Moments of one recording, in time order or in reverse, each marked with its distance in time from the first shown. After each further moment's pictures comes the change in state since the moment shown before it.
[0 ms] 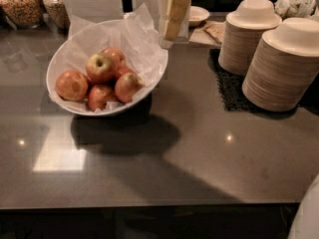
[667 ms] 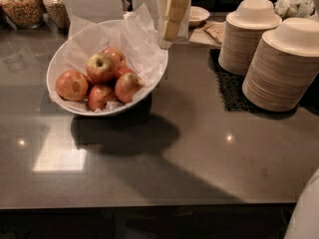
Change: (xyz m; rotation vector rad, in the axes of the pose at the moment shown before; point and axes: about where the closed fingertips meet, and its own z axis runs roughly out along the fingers) arm -0.001 -0.001 0.001 -0.002 -0.003 -0.003
